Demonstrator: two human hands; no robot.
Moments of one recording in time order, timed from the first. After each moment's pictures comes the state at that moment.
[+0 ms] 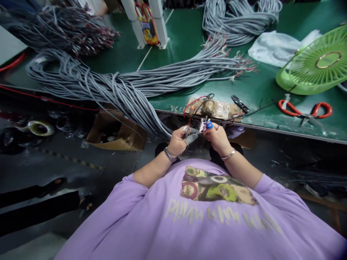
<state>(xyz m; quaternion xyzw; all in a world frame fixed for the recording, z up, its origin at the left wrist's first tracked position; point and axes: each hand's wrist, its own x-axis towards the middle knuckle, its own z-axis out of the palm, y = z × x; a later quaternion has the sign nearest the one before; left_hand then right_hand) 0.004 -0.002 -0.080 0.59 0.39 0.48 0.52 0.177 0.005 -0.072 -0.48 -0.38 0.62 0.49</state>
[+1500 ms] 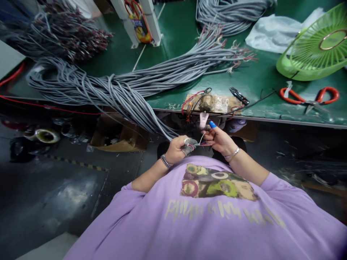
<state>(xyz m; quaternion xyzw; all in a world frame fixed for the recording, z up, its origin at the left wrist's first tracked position) -0.026 -0.028 -0.094 0.80 0.28 0.44 0.30 0.194 -0.007 -0.094 -0.38 -0.19 0.80 0.43</state>
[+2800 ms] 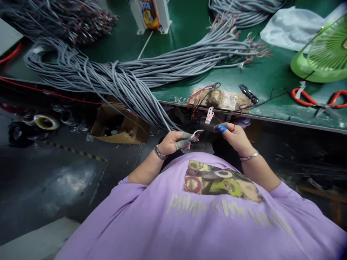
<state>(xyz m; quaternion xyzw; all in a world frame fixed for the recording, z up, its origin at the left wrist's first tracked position) -0.055 -0.026 -0.077 0.65 0.31 0.35 0.61 0.235 -0.024 -0.088 -0.53 -0.54 0.50 0.43</state>
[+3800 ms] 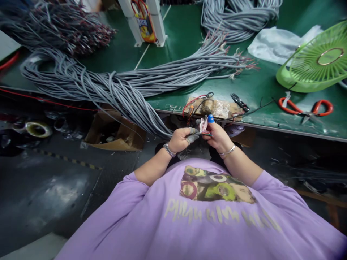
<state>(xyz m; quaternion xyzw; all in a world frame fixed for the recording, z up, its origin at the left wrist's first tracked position) -0.005 0.017 -0.092 0.75 0.34 0.41 0.40 0.173 0.020 -0.069 -0.42 -0.24 0.72 0.49</state>
